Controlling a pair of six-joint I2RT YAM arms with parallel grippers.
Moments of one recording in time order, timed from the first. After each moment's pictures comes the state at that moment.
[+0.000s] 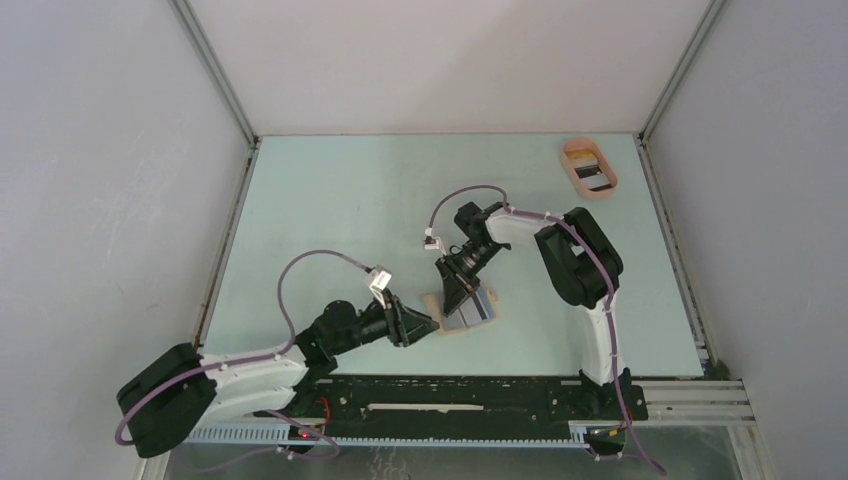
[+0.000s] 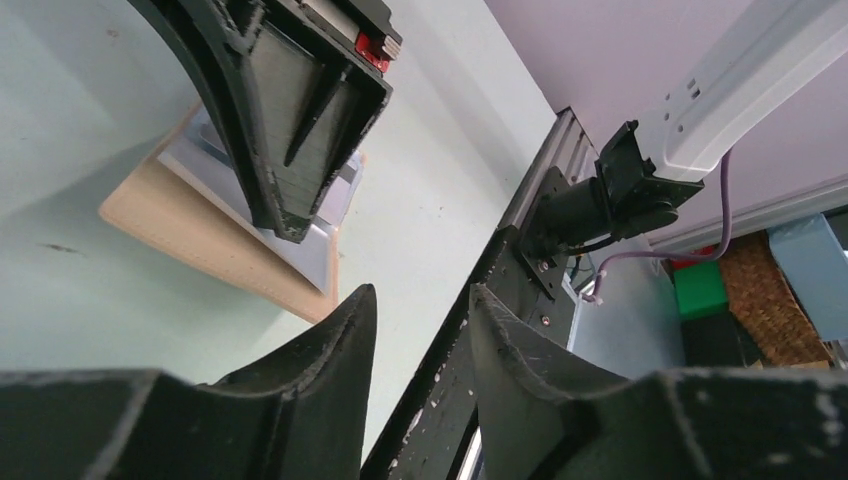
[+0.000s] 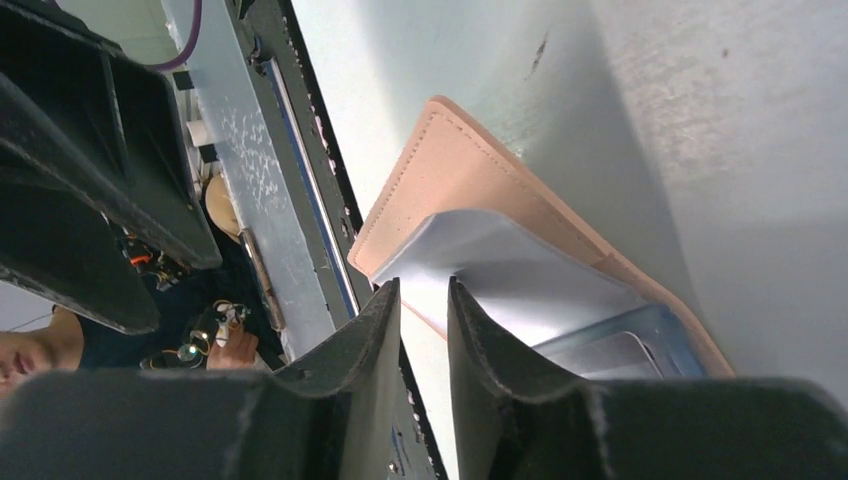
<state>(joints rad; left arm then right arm) -0.89 0.92 0.05 0.75 0.21 -0.76 0.60 2.12 1.38 -0.86 -1.00 -0.28</state>
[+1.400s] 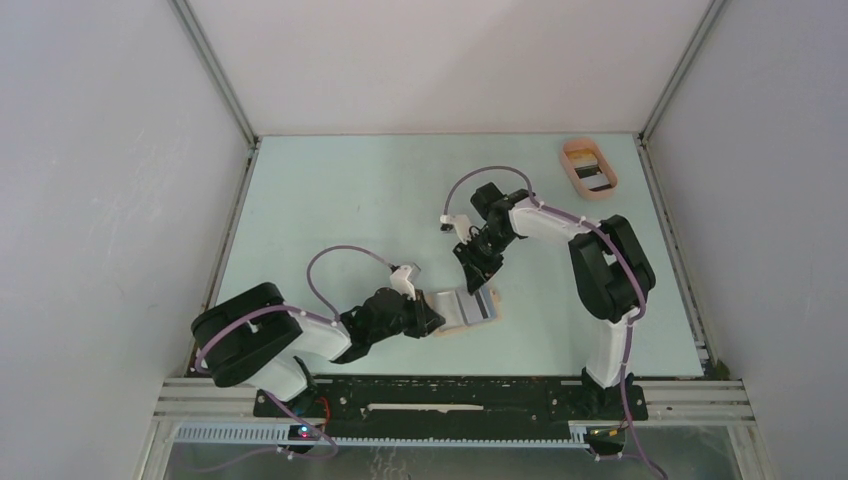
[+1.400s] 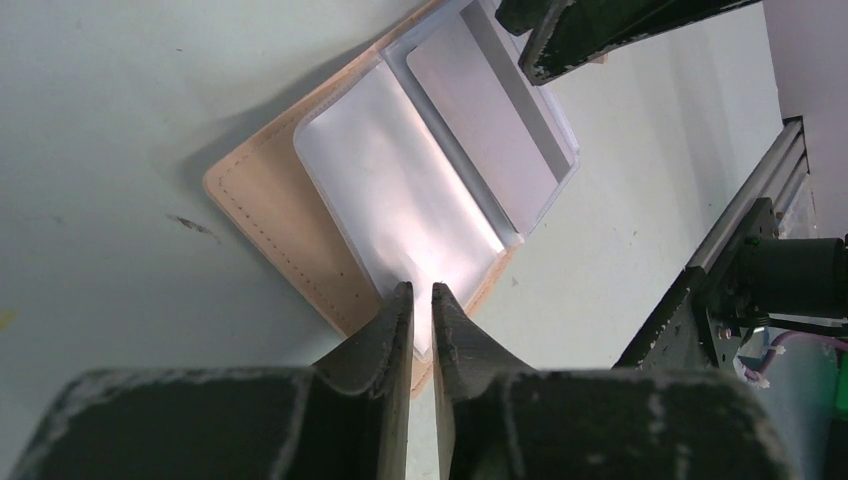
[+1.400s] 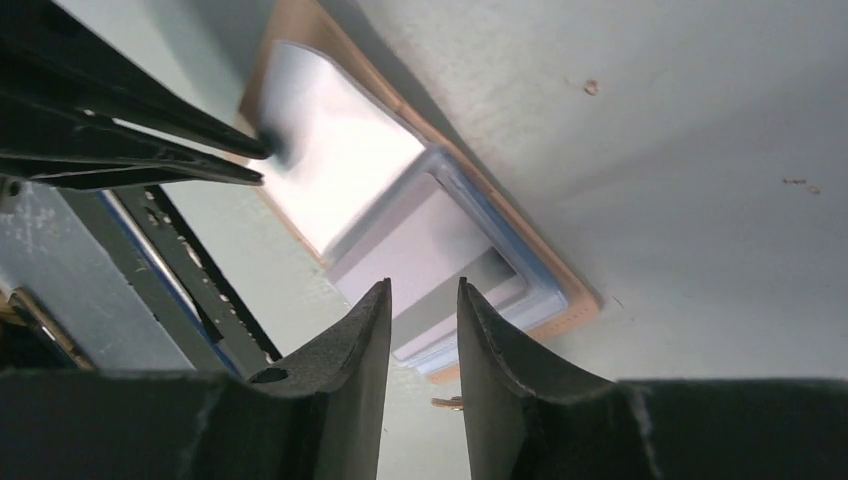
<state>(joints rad) -0.94 1.49 0.26 0.74 0.00 -0.78 0.53 1.92 1.35 -0.85 -0.59 -0.33</state>
